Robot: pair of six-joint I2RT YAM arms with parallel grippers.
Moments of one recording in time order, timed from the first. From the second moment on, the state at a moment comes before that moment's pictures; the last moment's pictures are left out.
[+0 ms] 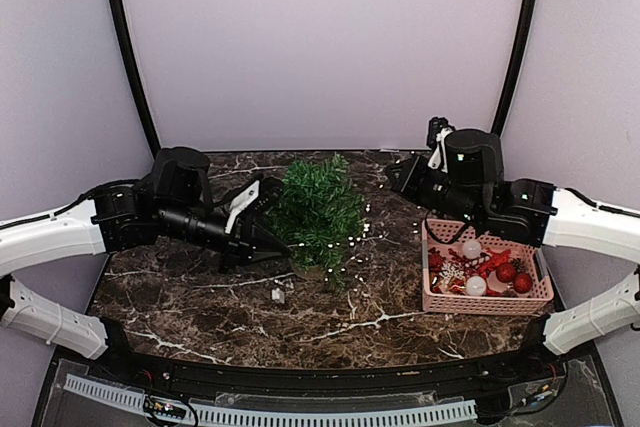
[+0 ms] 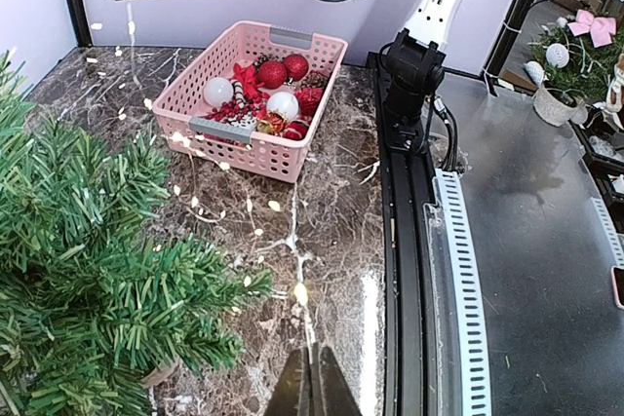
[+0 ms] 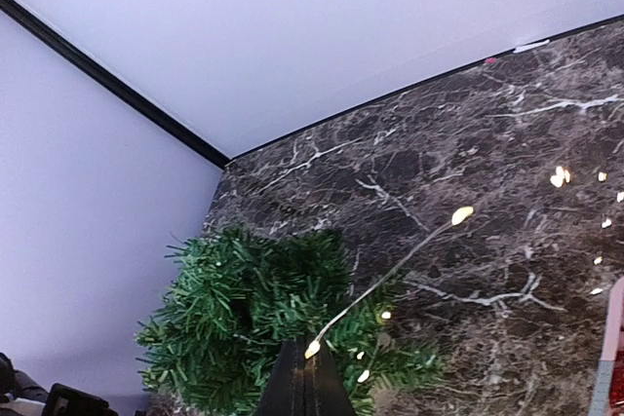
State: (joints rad) left arm -0.91 1.16 0.95 -0.31 0.54 0.16; right arm 0.97 1.19 0.99 -0.12 0.37 0.86
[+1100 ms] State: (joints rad) left arm -0.92 1.18 0.98 -0.40 0.61 0.11; right arm 0.67 0.91 0.80 -0.51 0.54 0.78
